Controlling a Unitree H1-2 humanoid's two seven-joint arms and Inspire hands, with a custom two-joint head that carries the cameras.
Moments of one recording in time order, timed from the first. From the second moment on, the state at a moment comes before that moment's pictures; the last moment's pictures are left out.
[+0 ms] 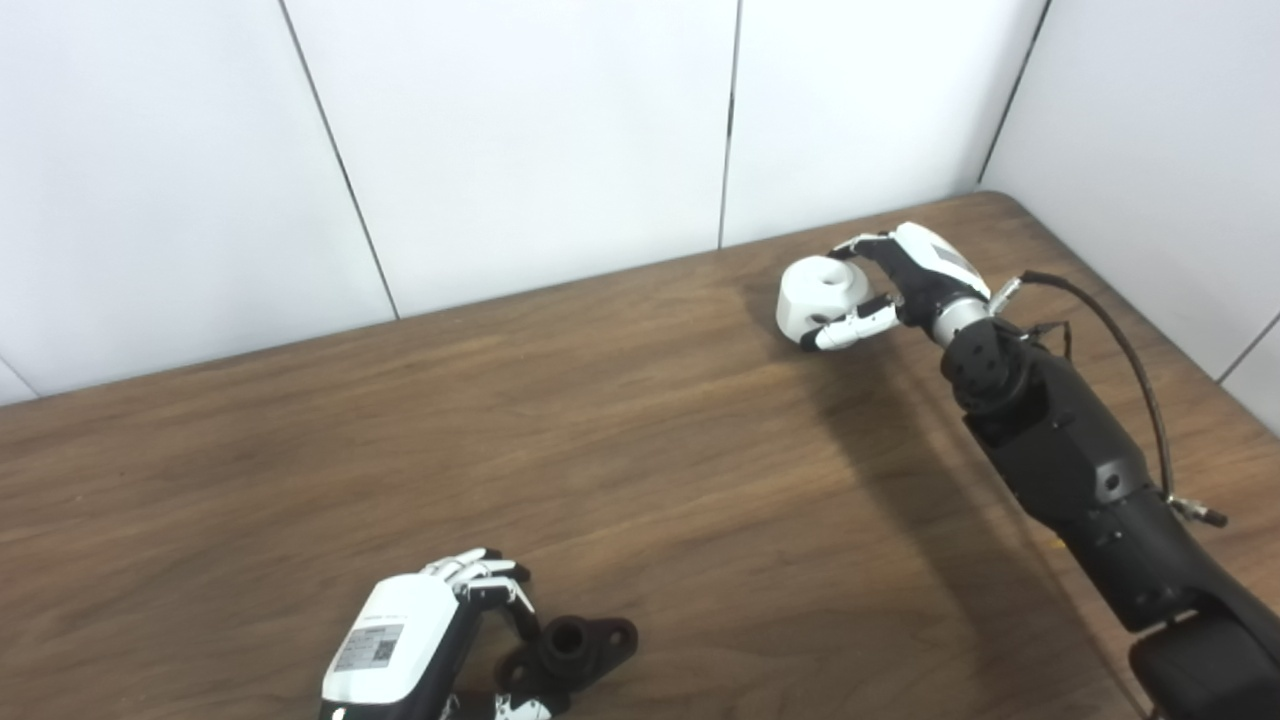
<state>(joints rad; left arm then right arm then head) 0.06 0.29 -0.42 -0.37 0.90 0.06 -0.27 -0.44 -0.56 0.09 0.17 -0.53 0.43 0.15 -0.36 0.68</state>
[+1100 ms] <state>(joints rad) 0.06 0.29 -0.41 -0.38 0.90 0.06 -0.28 -0.44 -0.57 0.09 0.14 -0.52 0.42 0.16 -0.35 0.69</state>
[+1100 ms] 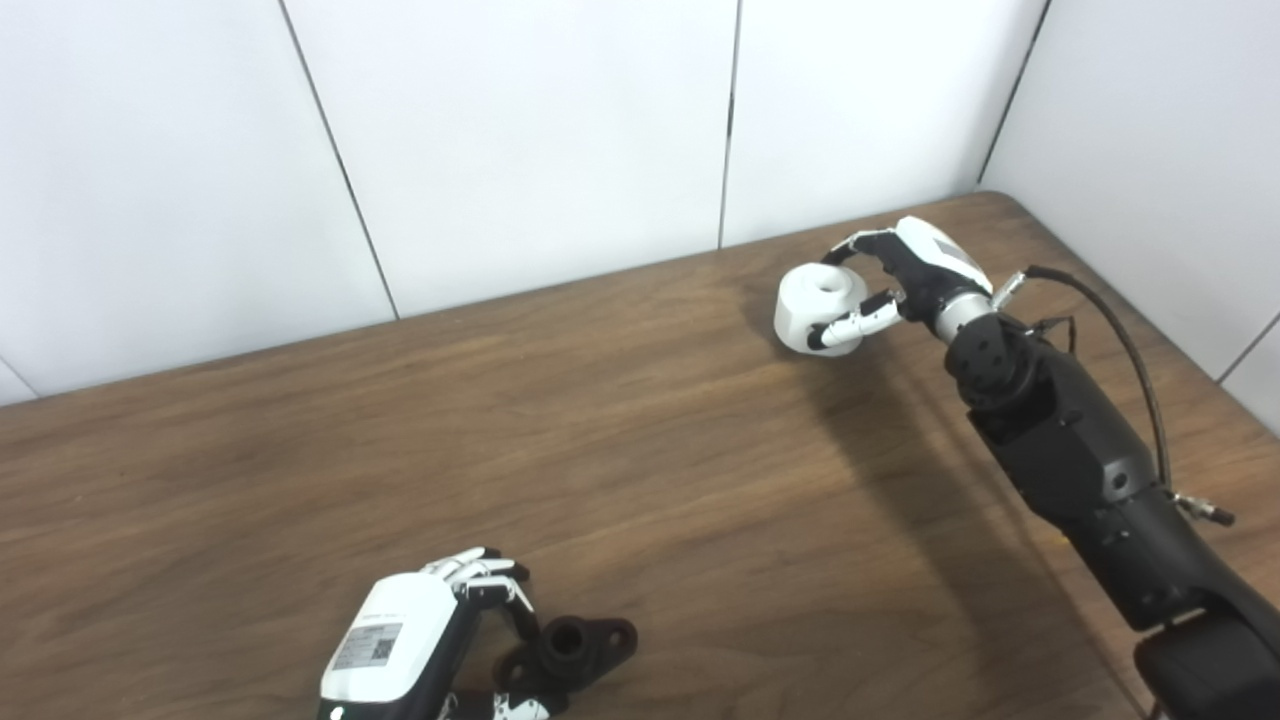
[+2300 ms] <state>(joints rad) 0.08 0.27 -0.41 -0.39 0.91 0.07 -0.30 -0.37 -0.57 0.08 0.10 -0.55 0.26 0.02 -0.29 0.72</state>
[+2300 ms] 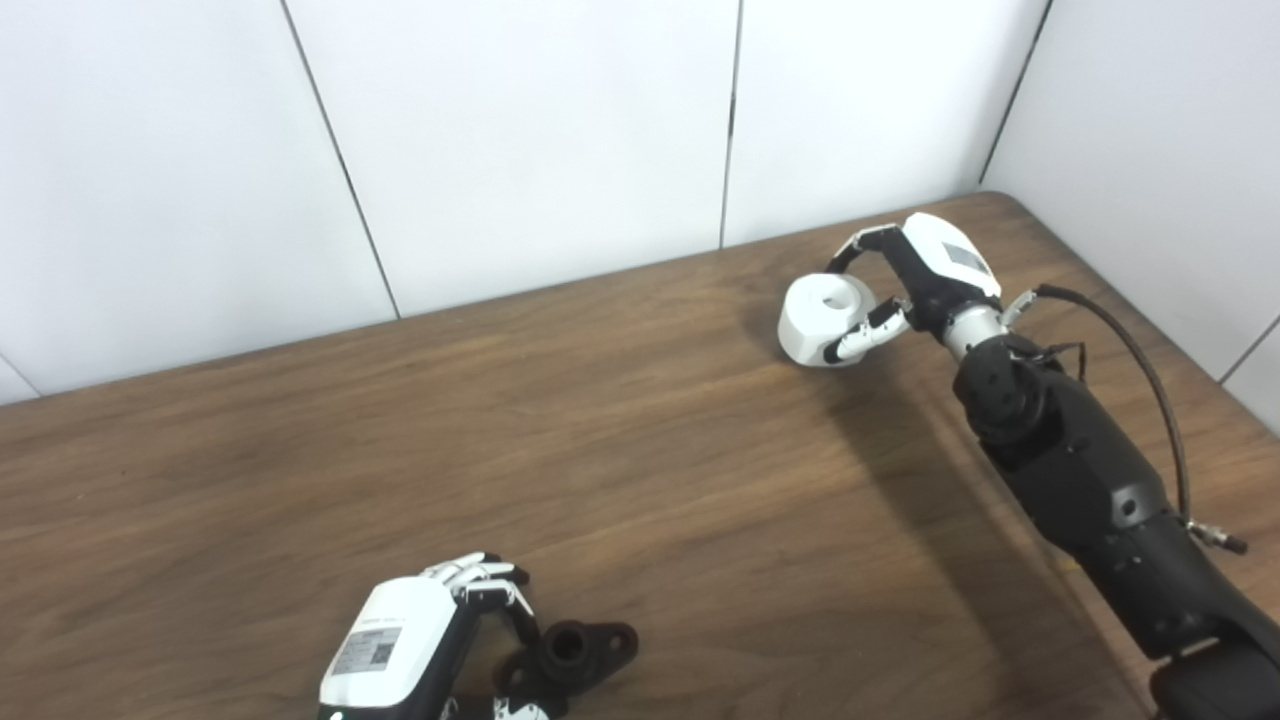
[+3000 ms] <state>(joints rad) 0.05 0.18 -0.44 -0.36 1.00 0.11 -0.31 -0.26 -0.55 0.12 -0.65 -0.54 0.47 0.48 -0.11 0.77</state>
